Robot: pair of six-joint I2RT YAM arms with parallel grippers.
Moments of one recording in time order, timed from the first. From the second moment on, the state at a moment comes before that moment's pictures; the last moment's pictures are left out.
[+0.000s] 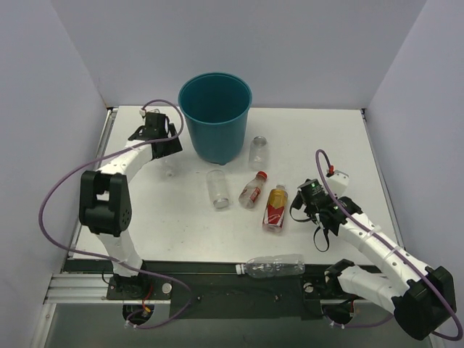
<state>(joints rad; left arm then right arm) -0.18 1.76 1.34 -0.39 -0.22 -0.44 0.52 0.99 0.66 -0.74 0.61 0.87</state>
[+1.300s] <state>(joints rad) -0.12 1.45 1.54 -0.10 0.11 -0.43 0.56 0.96 0.66 -0.76 0.63 0.88</state>
